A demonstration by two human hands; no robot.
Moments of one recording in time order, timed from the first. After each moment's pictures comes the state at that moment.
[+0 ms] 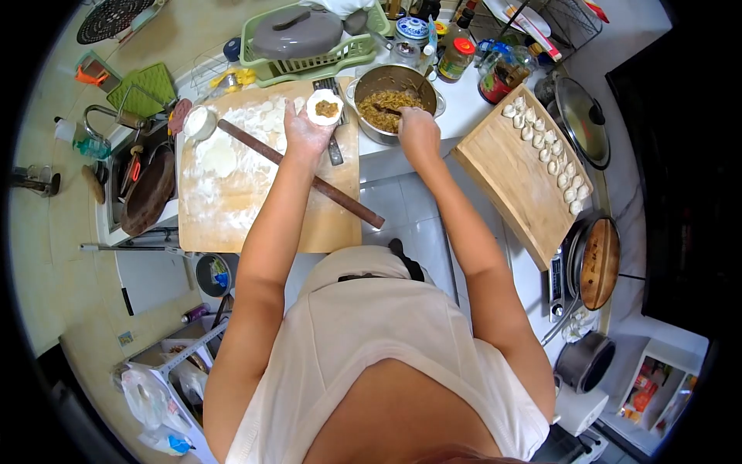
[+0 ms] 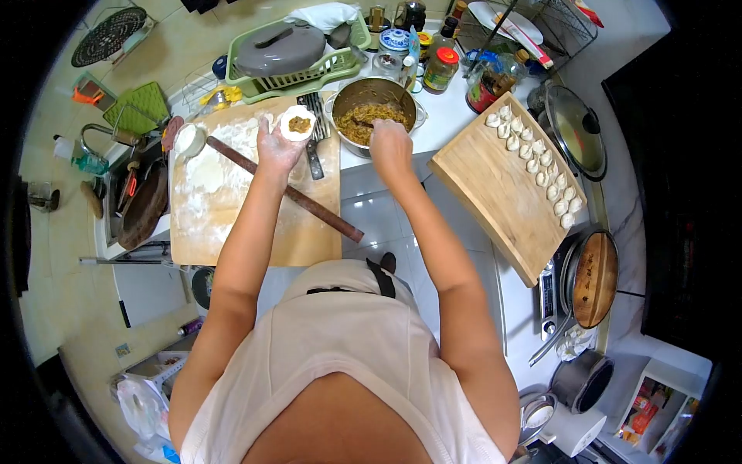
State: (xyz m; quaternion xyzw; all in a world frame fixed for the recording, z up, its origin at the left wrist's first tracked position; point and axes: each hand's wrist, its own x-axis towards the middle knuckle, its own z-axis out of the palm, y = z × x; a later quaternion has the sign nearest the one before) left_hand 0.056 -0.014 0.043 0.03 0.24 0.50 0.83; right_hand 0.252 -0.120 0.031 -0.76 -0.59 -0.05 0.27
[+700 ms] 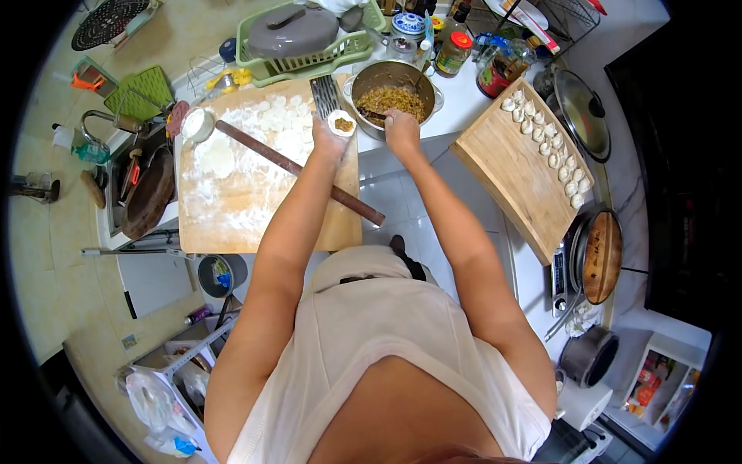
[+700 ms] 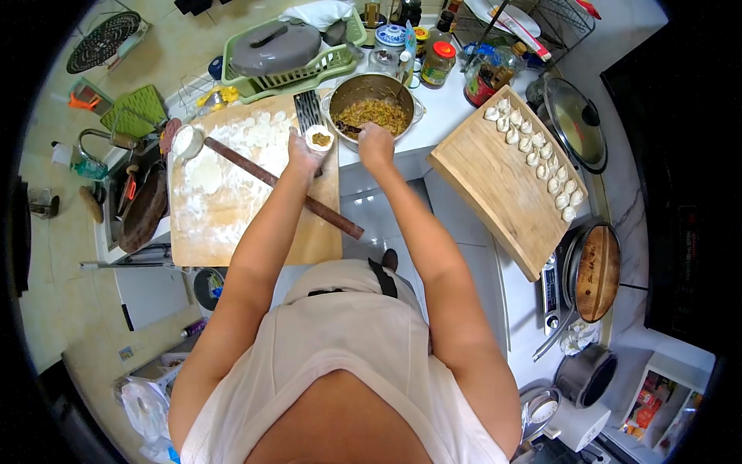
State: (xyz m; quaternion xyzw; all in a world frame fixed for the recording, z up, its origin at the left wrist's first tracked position) left_hand 0.099 0.001 -0.061 -0.01 0.31 0.47 0.82; right_hand 0.237 -0.096 -0.016 -0.79 -0.48 0.12 0.36
